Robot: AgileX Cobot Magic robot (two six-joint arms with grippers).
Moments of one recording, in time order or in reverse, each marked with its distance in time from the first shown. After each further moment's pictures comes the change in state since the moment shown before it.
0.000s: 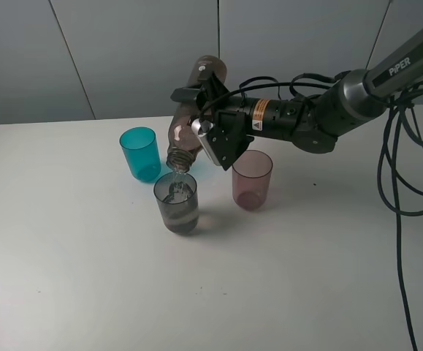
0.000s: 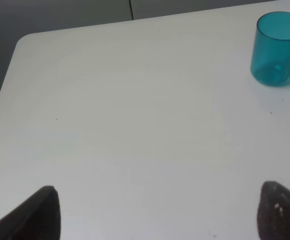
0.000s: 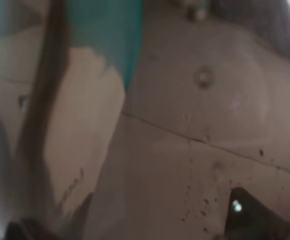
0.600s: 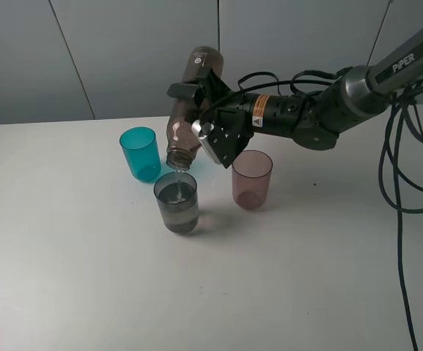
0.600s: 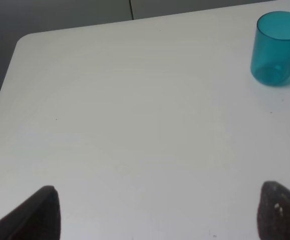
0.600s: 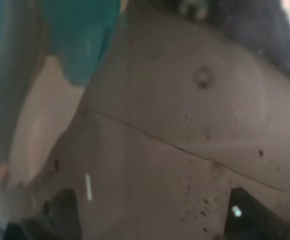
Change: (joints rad) left arm 0.000 0.000 0.000 0.000 0.000 0.000; right arm 0.000 -0.019 -0.002 -0.021 -0.032 -0.073
